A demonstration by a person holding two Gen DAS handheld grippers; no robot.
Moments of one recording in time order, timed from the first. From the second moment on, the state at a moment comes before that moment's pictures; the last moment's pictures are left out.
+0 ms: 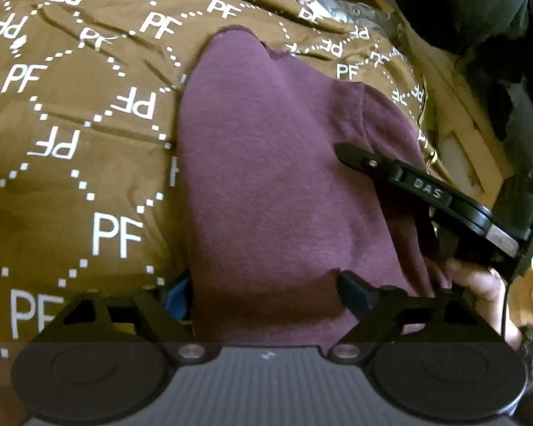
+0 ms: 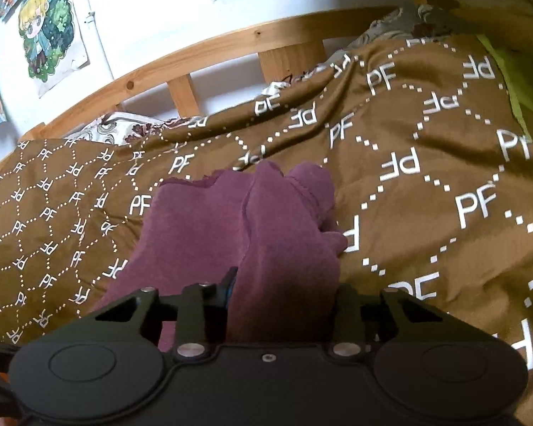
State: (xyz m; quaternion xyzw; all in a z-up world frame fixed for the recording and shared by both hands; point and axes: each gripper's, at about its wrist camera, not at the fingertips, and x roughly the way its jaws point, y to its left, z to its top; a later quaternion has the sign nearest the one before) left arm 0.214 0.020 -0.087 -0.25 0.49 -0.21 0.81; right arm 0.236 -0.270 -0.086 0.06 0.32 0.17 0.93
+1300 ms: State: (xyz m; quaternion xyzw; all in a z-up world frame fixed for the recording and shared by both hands) left arm 0.245 0.096 -0.046 -0.17 0.35 -0.10 0.92; right arm 0.298 -0.147 -0.013 -0.03 0.20 0.26 0.94
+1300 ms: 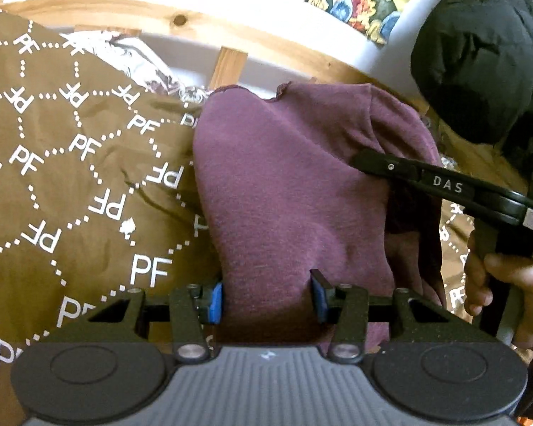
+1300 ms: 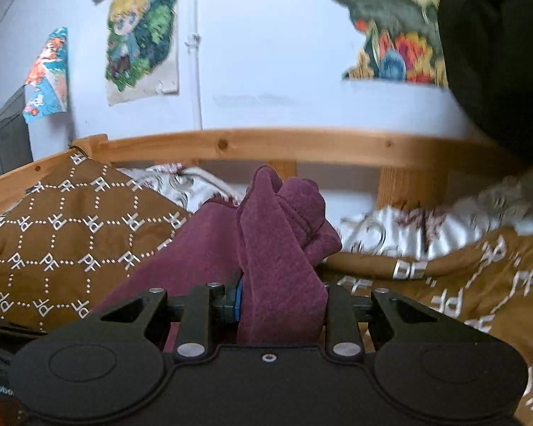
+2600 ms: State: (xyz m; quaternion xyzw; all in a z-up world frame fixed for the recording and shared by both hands) left arm 0.201 0.101 0.026 -0.13 0.30 -0.03 0.95; right arm 0.236 -0.185 -0.011 0.01 0.14 0.20 0.97
